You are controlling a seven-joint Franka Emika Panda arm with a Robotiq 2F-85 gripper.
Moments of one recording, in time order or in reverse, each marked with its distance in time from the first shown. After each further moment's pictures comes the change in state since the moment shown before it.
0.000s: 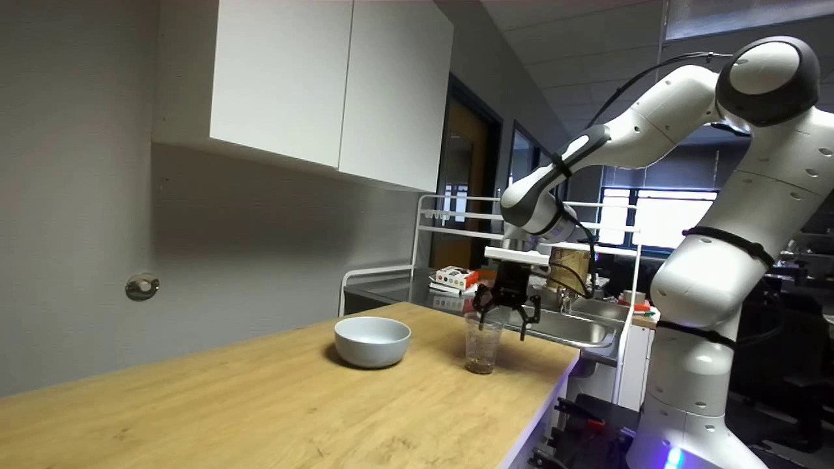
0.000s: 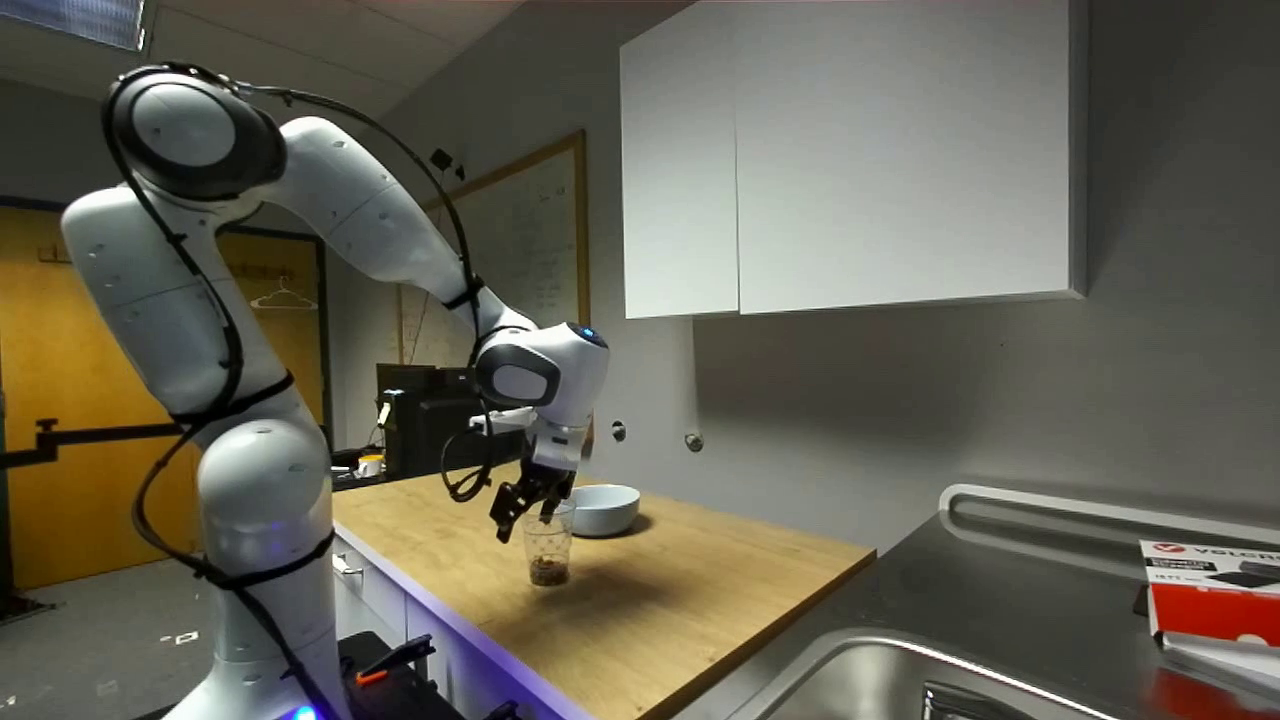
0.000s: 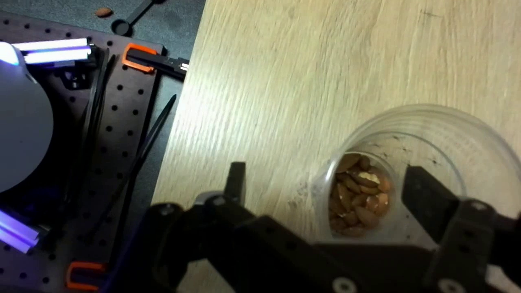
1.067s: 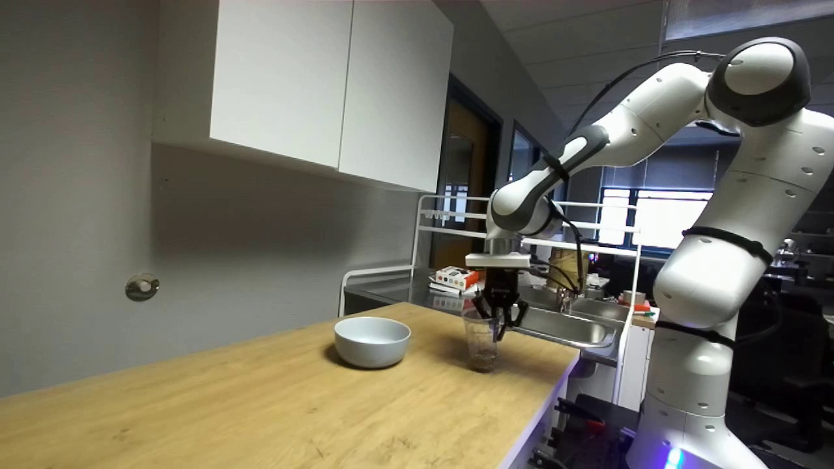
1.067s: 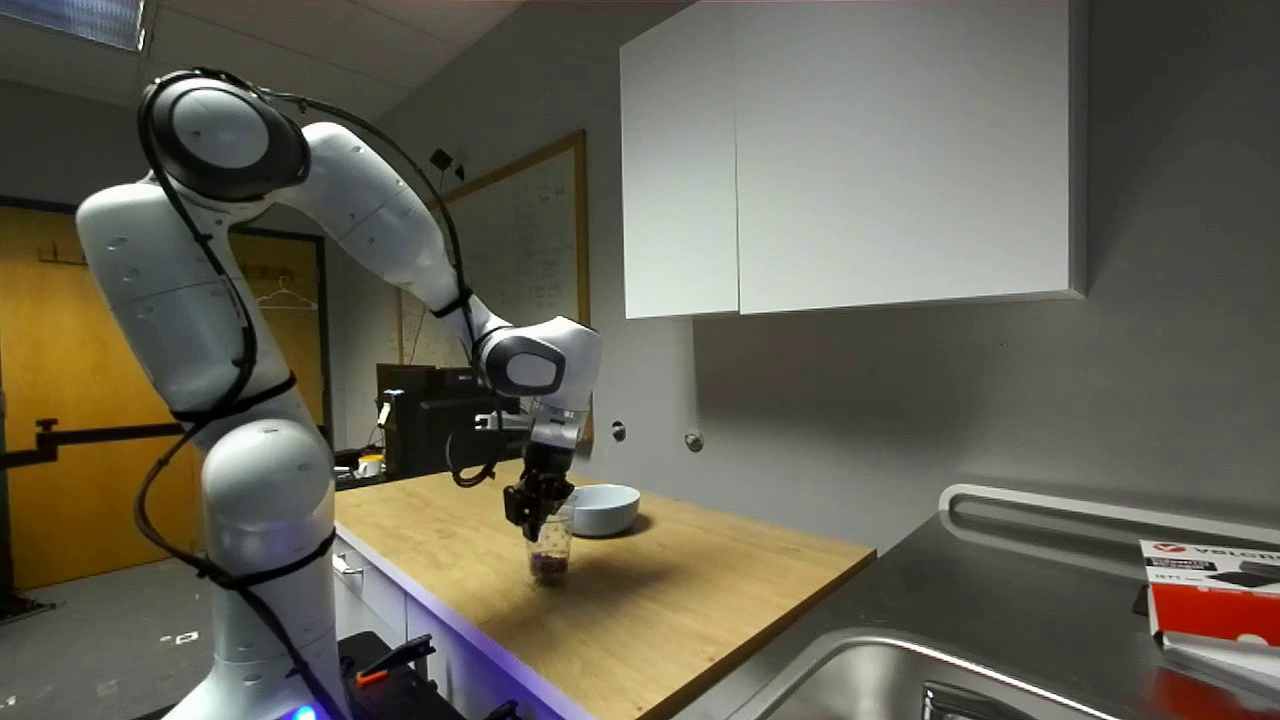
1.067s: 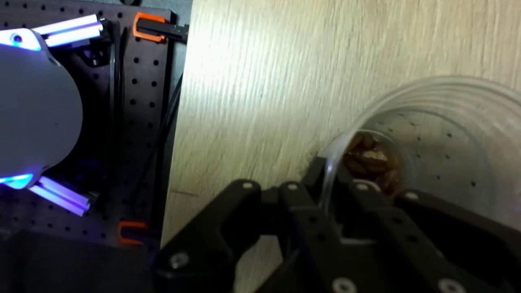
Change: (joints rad) arm 0.054 0.041 0.061 0.057 -0.233 0.025 0.352
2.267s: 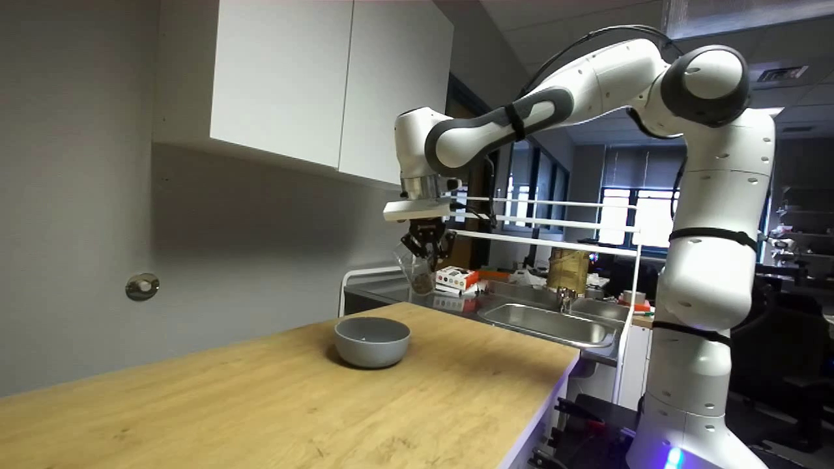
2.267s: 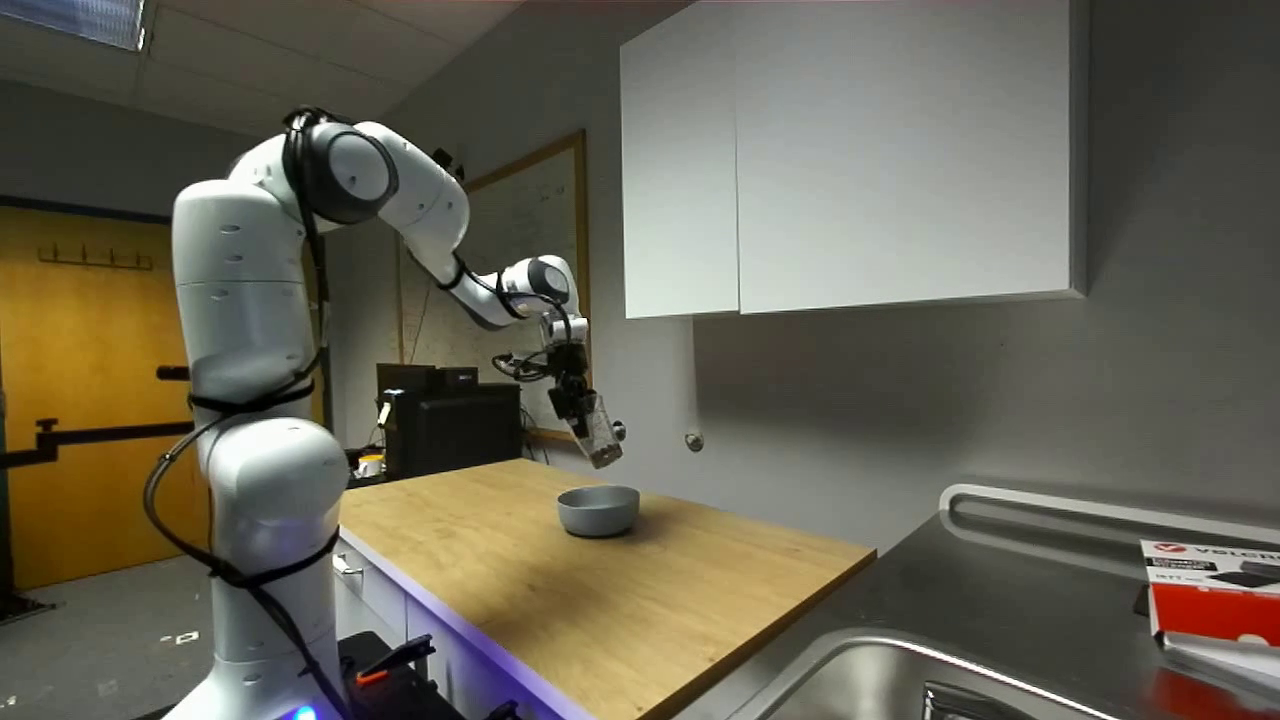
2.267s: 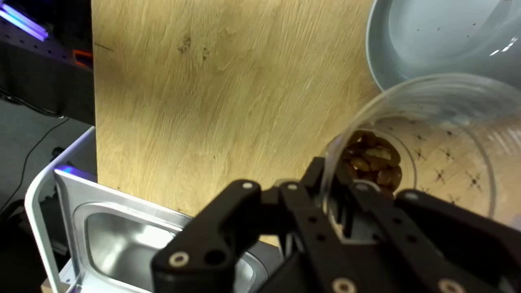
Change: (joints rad) arm 0.175 0.287 0.203 0.659 -0.586 -0.348 0.467
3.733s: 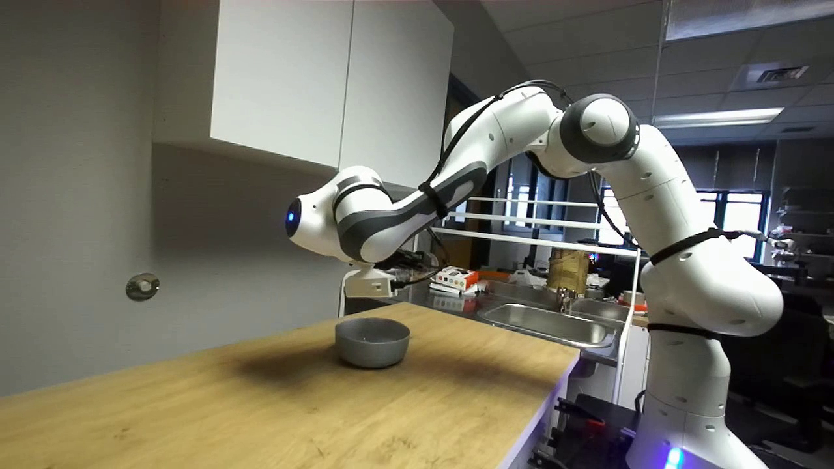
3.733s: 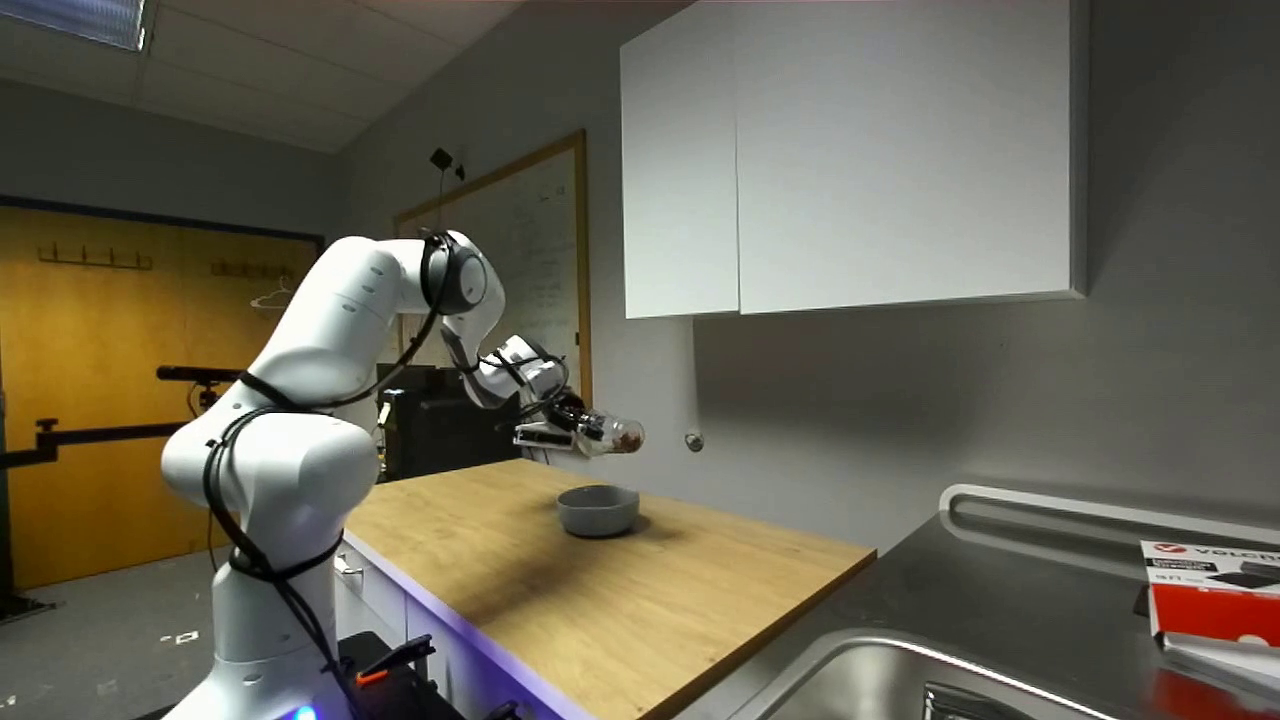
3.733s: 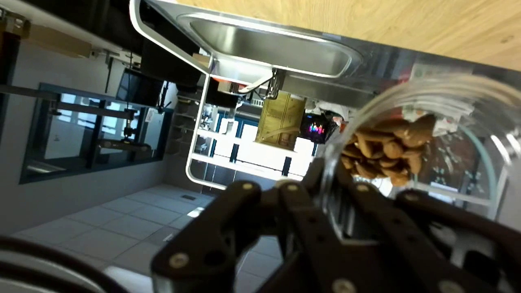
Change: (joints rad) arm 0.405 0.589 -0.105 0.458 -0.622 -0.725 0.570
